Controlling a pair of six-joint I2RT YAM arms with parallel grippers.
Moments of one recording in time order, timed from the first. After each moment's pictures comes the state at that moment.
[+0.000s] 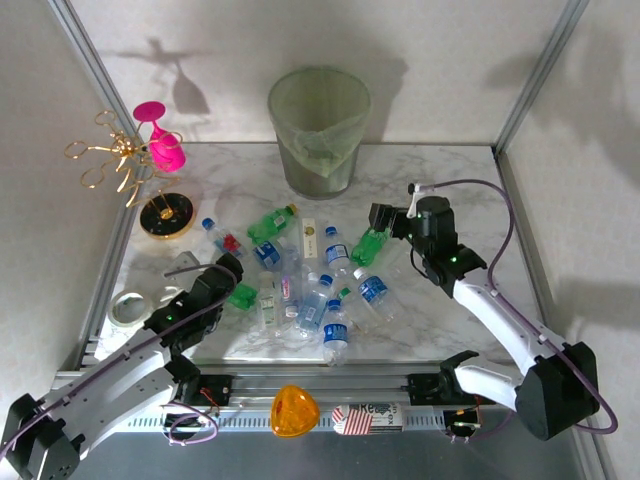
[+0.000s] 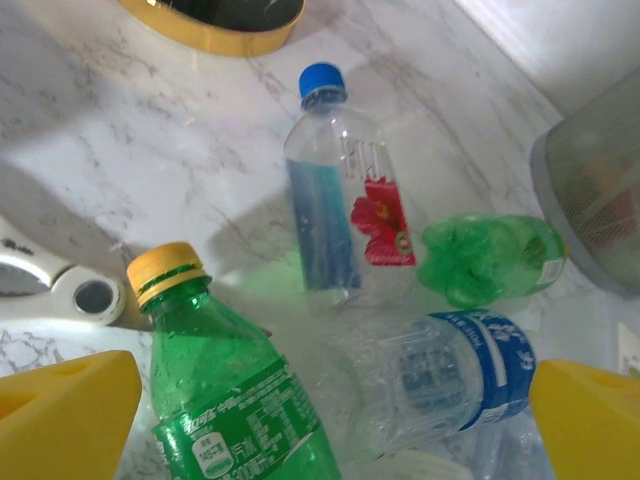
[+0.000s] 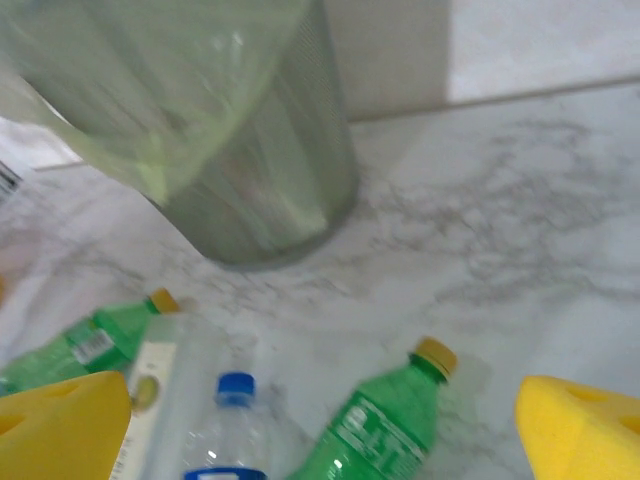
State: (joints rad) left arm -0.59 0.73 0.39 -0.40 -0.65 -1.14; right arm 0.44 1.12 0.80 -0.11 0.11 0.36
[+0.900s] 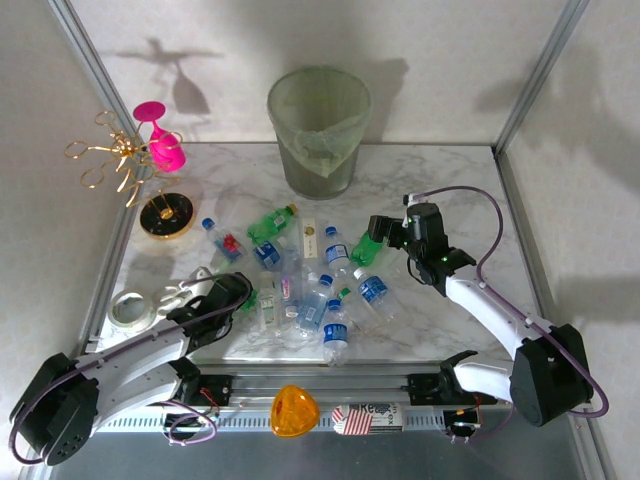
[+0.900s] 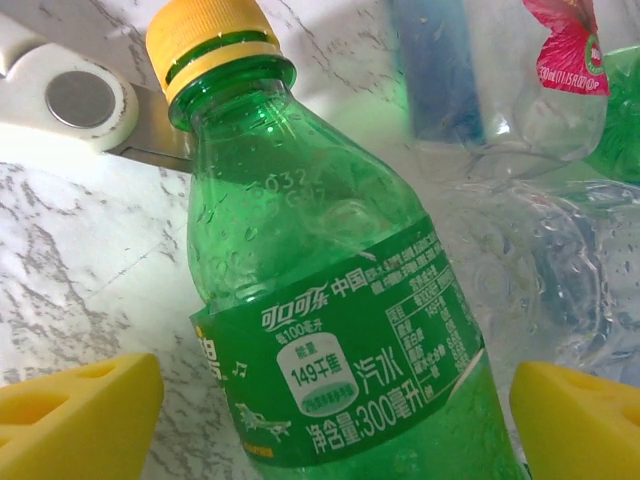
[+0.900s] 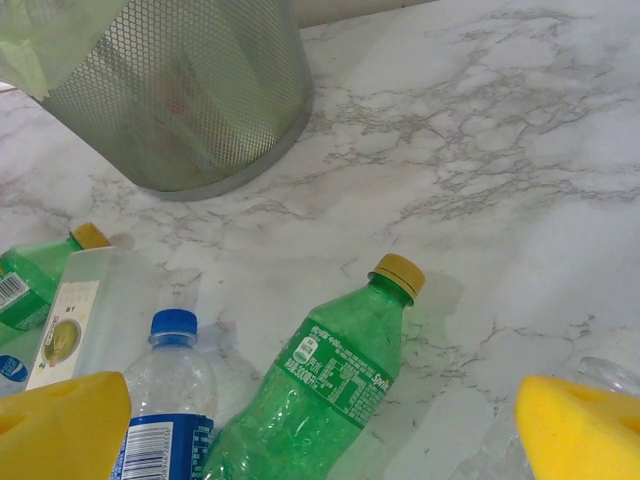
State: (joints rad) left arm -0.59 0.96 0.28 -0.24 -0.49 -1.27; right arm 0.44 1.19 0.76 -0.12 0.13 0.38
